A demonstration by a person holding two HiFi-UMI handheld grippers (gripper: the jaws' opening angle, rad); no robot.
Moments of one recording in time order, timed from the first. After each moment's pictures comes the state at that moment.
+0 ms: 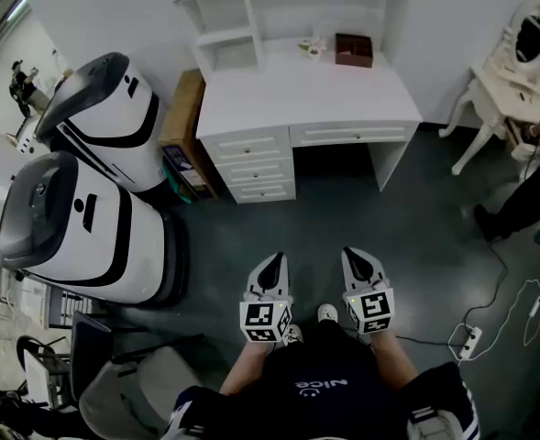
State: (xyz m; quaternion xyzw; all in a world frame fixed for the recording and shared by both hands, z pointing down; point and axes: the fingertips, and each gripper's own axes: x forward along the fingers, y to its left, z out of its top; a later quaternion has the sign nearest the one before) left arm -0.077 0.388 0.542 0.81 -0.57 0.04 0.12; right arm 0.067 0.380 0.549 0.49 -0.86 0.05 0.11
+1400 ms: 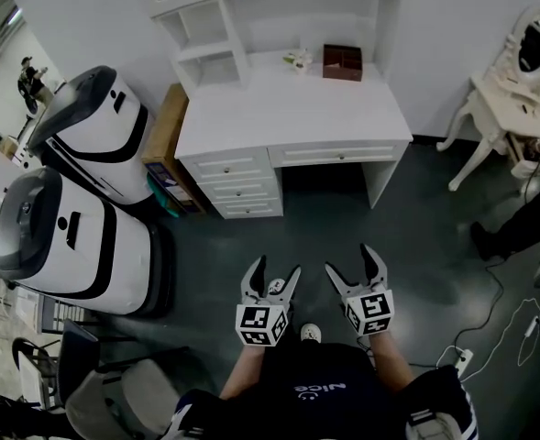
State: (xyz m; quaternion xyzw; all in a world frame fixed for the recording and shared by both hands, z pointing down) left arm 0.019 0.308 0.559 0.82 -0.56 0.04 0.14; right arm 0.158 0.290 0.565 0.48 -0.87 0.08 0.09
